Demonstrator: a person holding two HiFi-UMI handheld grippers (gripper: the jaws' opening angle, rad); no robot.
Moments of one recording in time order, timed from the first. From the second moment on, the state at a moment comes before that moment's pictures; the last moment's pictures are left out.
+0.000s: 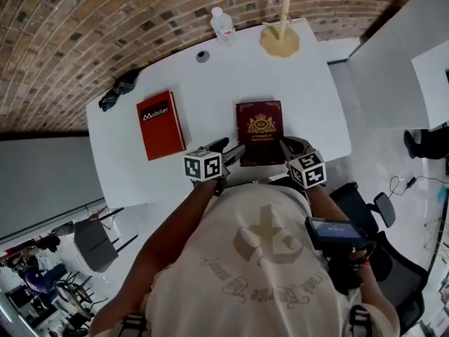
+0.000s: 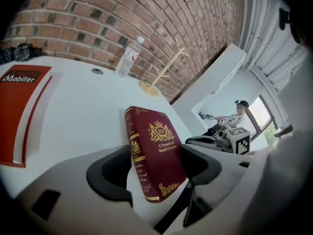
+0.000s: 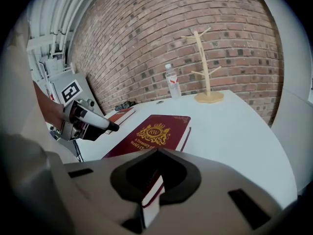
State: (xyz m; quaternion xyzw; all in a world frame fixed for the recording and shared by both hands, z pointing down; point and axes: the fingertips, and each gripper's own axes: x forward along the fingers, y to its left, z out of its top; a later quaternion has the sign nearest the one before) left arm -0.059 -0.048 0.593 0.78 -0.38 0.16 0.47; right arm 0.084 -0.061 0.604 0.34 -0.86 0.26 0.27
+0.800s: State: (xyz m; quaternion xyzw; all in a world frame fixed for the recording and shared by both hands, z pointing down) left arm -0.040 -0.076 0.650 0.69 -0.38 0.16 0.59; right arm 0.073 -0.054 0.616 0.26 -0.88 0.25 0.31
